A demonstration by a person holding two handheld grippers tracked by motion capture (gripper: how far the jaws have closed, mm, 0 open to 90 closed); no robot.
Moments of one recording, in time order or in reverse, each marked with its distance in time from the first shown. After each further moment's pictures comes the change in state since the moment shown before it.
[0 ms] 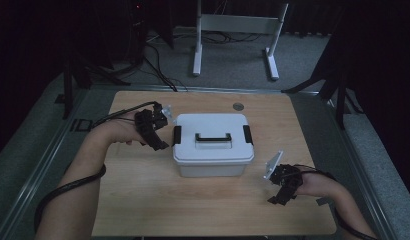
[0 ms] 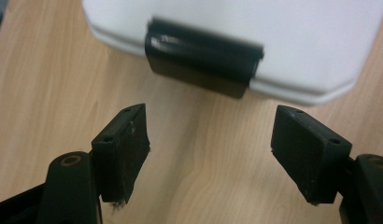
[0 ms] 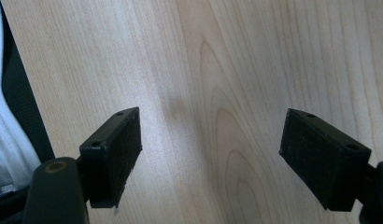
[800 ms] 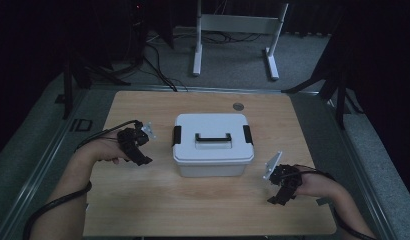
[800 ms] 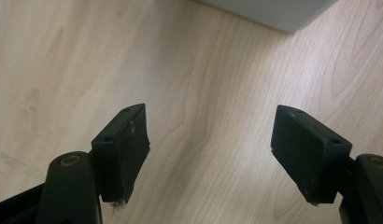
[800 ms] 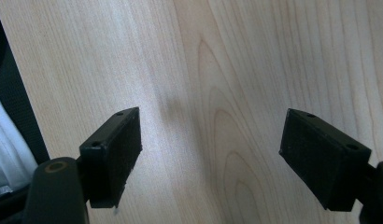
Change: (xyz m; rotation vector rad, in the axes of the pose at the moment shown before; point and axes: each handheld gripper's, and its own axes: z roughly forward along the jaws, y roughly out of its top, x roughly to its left) left arm -0.003 -0.071 0.045 0.030 -0.032 -0.093; right arm 0.000 0.000 0.003 0.007 -0.004 0.003
